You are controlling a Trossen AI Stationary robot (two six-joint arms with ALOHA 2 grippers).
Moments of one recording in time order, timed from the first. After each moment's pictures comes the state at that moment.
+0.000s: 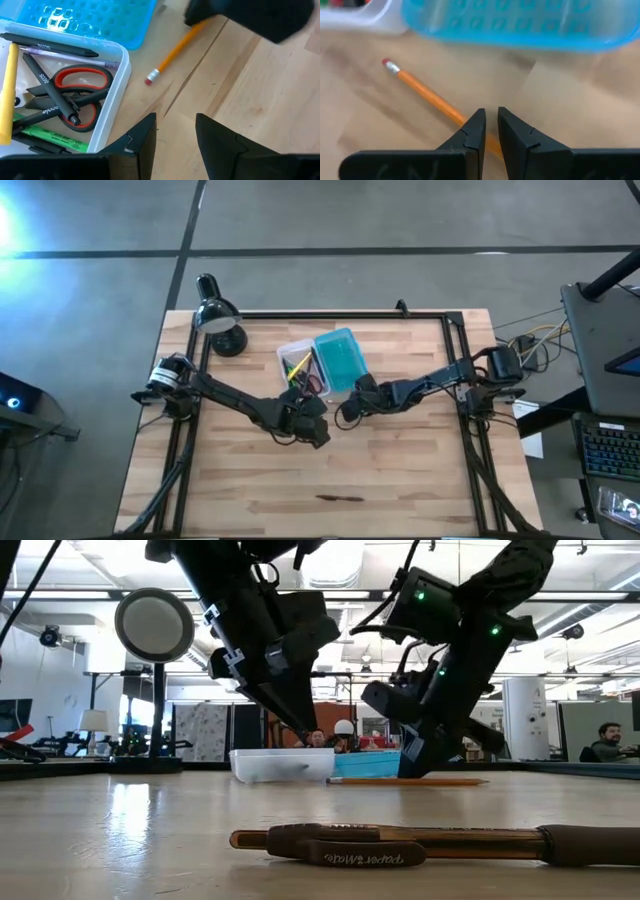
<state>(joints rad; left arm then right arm) -0.25 1.83 1.24 -0.48 -0.54 -0.70 0.09 1.78 0.86 -0.22 0.34 1.14</state>
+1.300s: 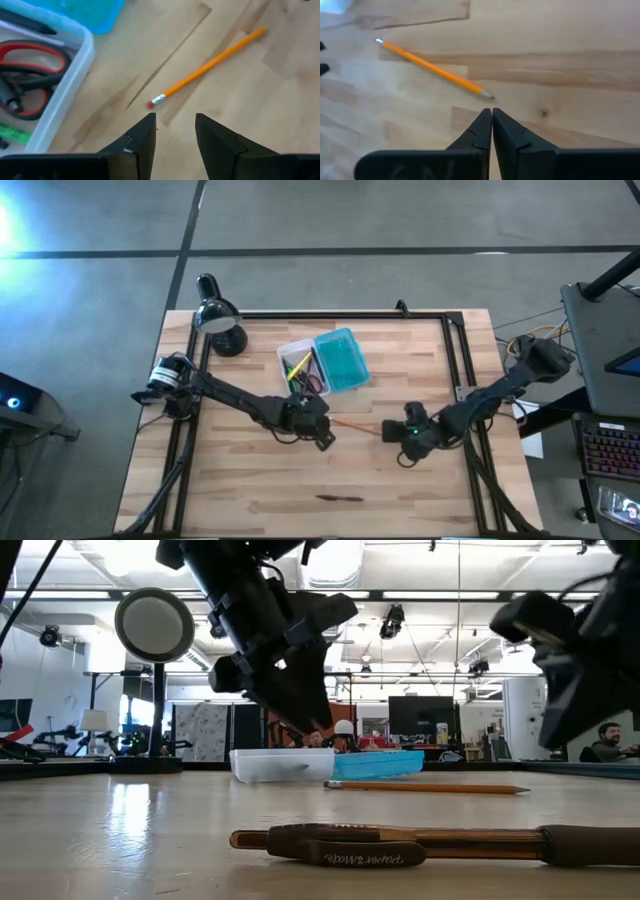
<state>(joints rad) -0.23 1.83 1.24 -0.40 -0.38 -0.84 0.54 1.35 0.61 -0.43 0.42 2.07</state>
